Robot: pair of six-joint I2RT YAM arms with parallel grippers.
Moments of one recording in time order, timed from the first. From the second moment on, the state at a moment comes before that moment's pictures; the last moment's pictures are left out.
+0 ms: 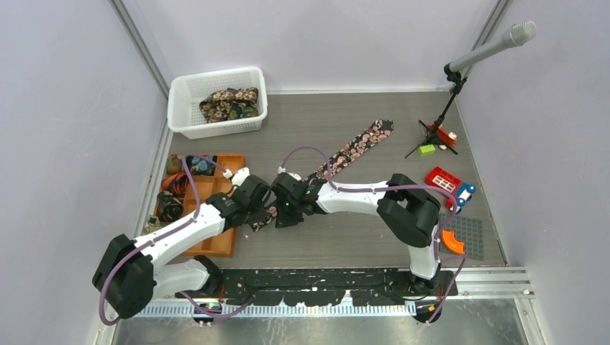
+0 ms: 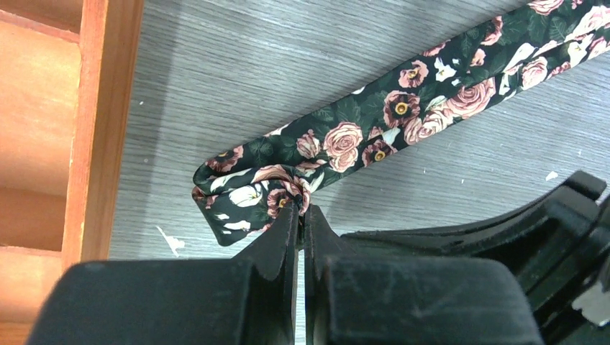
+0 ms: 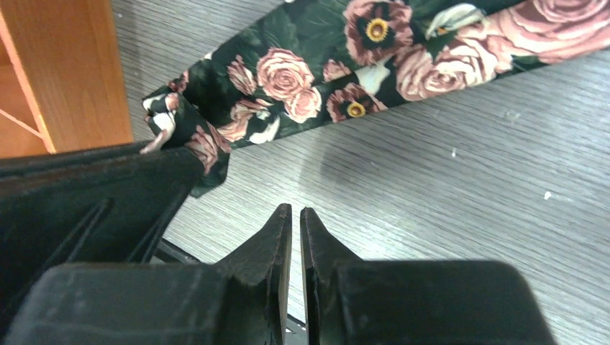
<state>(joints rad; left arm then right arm) -0.68 1.12 0.64 -0.56 -0.29 -0.96 1.06 1.93 1.27 -0.34 -0.06 0.94</state>
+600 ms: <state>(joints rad) -0.63 1.24 0.64 -0.46 -0.29 -0.92 1.06 1.86 1.22 -0.29 -0.07 0.94</state>
